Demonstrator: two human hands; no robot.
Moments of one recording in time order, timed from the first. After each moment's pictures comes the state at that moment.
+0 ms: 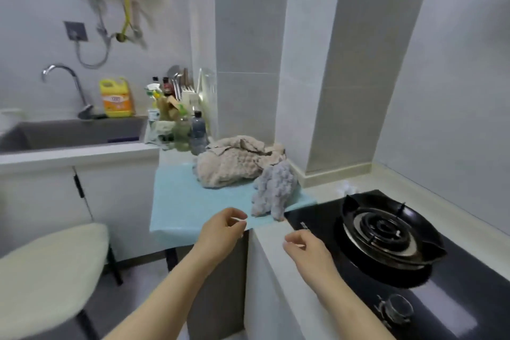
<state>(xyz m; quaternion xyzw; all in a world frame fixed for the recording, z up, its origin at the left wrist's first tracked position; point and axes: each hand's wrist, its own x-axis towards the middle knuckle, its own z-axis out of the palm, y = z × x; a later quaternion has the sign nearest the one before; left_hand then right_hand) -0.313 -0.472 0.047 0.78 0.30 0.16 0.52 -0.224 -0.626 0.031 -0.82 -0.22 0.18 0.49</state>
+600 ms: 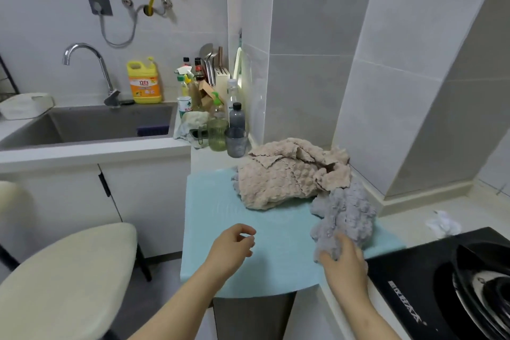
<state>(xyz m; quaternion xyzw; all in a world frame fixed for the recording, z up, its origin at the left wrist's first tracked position) -0.256 -0.288 -0.007 0.73 0.37 0.10 0.57 -0.128 -0.446 -0.031 -0.89 -0.13 0.10 0.42</state>
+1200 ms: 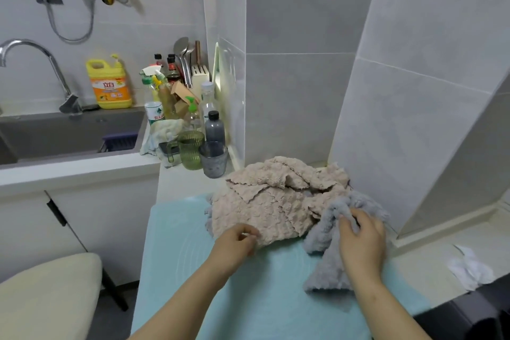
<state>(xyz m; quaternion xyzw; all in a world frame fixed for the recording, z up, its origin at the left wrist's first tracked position) -0.118 -0.215 -0.015 0.71 0.35 0.09 0.60 0.021 -0.372 -0.007 -0.87 -0.11 -0.06 0.48</state>
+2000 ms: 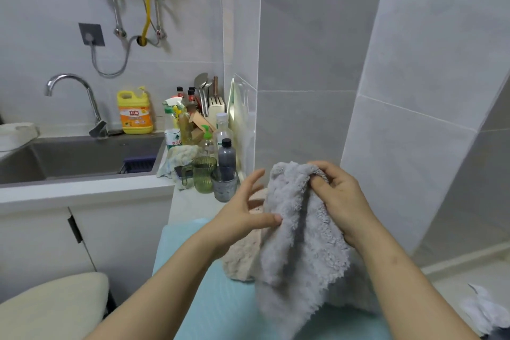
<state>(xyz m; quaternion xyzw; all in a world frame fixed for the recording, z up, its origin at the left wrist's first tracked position) -0.124 -0.212 0.094 0.73 0.14 0.19 0.64 0.001 -0.339 0.124 -0.61 -0.41 0.15 0.66</state>
